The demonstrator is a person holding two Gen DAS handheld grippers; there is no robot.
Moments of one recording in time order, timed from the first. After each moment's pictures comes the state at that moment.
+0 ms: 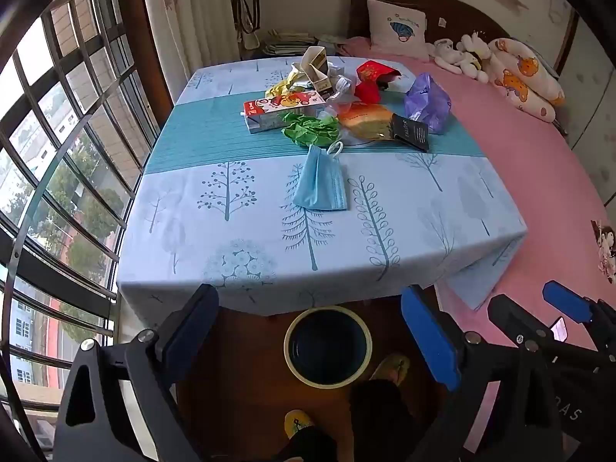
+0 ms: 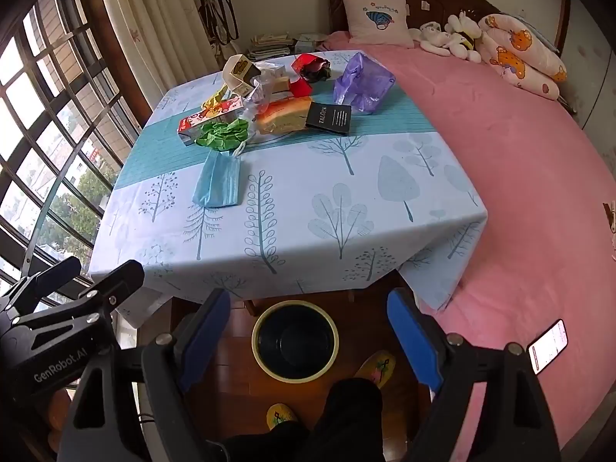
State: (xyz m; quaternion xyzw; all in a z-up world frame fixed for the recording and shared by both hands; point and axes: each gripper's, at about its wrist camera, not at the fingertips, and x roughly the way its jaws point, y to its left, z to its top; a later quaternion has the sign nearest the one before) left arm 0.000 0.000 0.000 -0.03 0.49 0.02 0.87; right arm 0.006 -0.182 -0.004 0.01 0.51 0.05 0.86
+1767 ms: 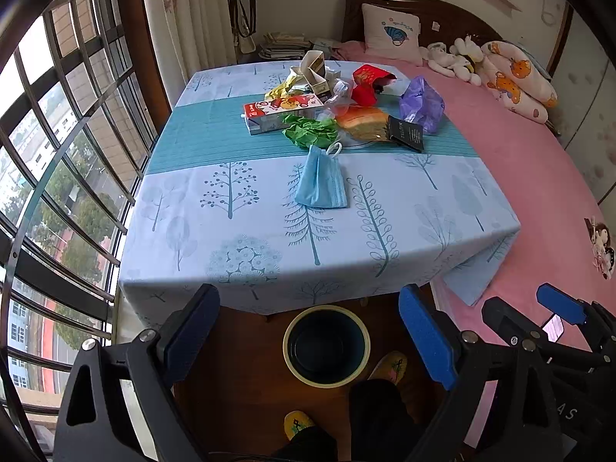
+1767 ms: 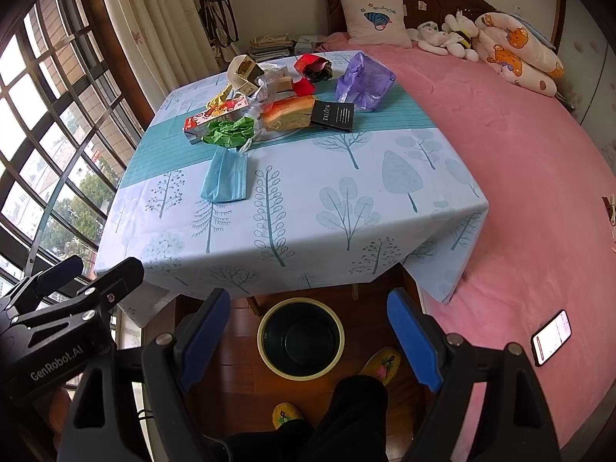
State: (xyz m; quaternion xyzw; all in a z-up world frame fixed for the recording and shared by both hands) left arm -0.003 0.005 0.002 -0.04 0.49 0.01 0.87; right arm -0.005 -0.175 -0.002 0.02 0.51 0.05 0.86
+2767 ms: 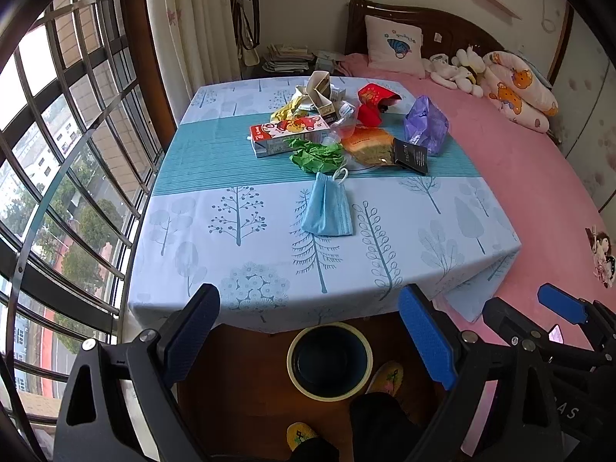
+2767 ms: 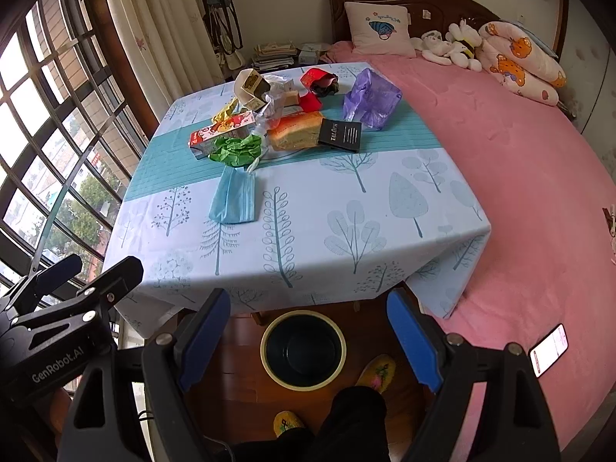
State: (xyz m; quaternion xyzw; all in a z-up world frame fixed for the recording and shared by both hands) left arm 0.010 0.014 0.017 -0.04 0.46 0.01 0.89; right arm 0.018 -0.165 0.019 0.00 0.50 0.05 0.87
